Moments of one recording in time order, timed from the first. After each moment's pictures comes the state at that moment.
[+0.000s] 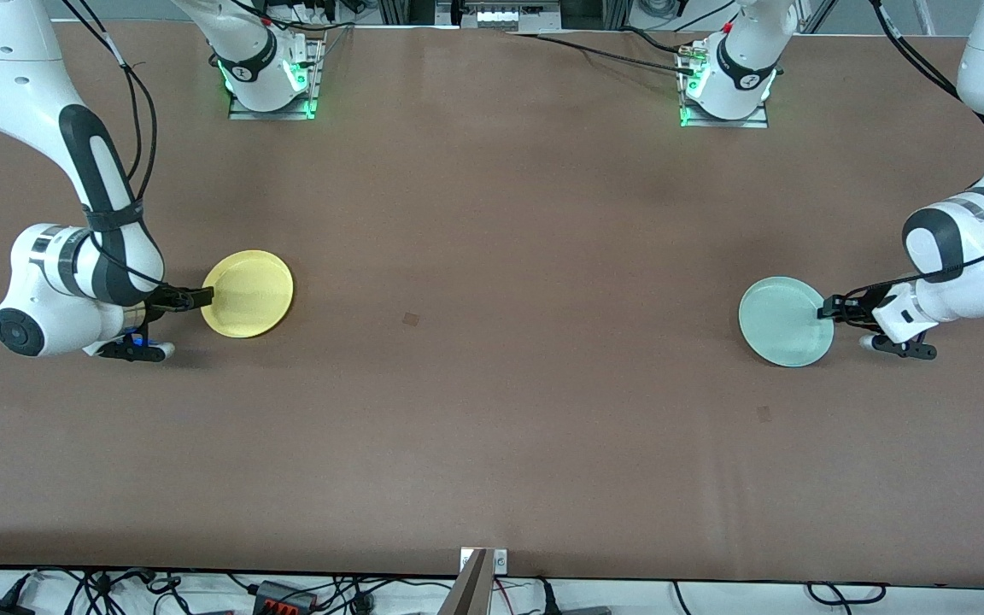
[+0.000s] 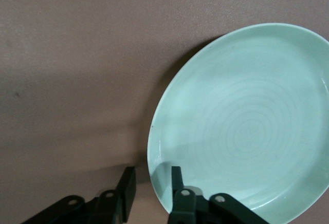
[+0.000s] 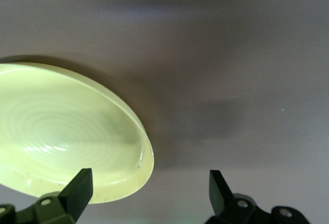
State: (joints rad) left arm 0.39 0.54 -0.09 -1.98 -0.12 2.31 0.51; right arm -0.08 0.62 -0.04 -1.75 0.03 1.85 -0.05
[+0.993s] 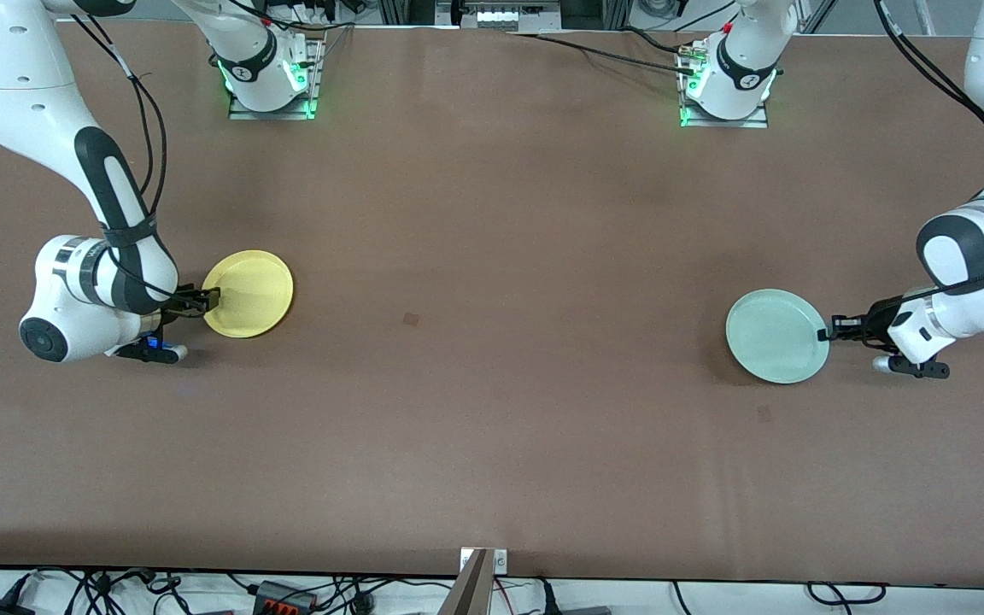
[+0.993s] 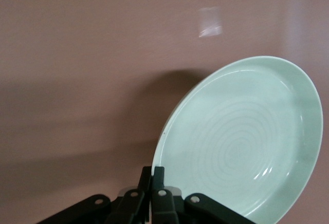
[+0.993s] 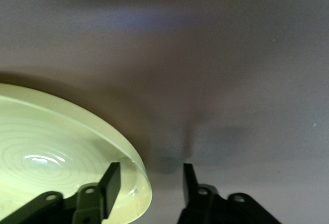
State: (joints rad) left arm 0.37 0.50 -0.16 -1.82 -0.25 2.14 0.40; right arm -0.08 0.68 -0.04 -1.75 0.04 1.88 -0.02
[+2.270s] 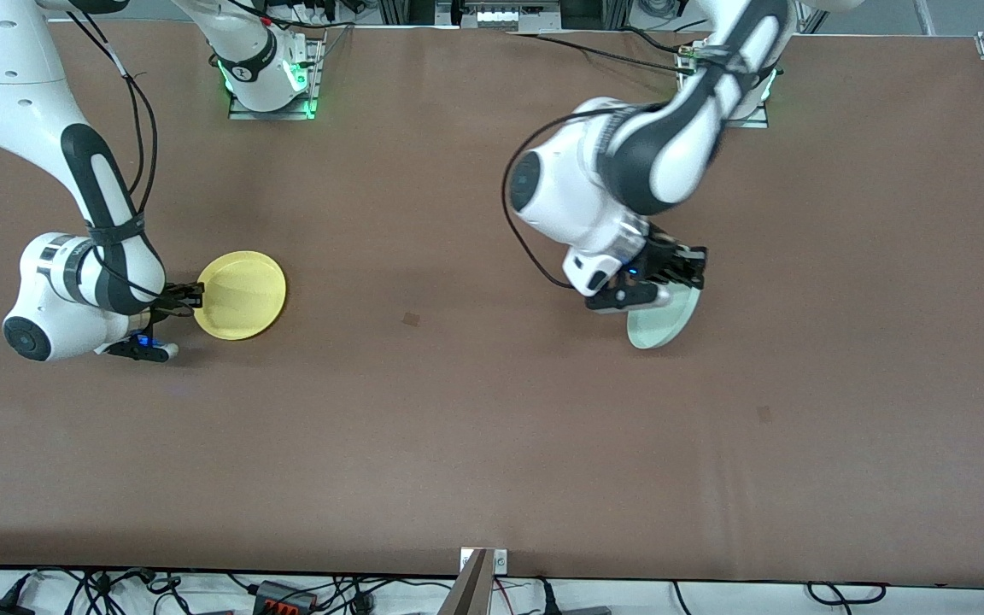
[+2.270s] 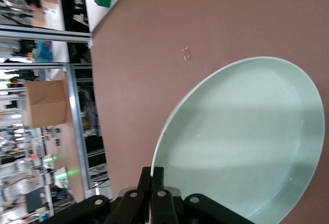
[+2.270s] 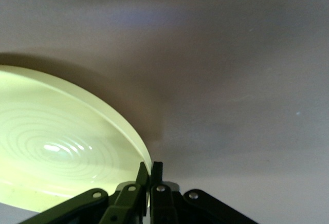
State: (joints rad) left arm -0.57 0.55 -0.18 -1.49 0.81 1.40 -0.70; right arm -0.11 0.66 -0.04 -1.73 0.06 1.84 -0.04
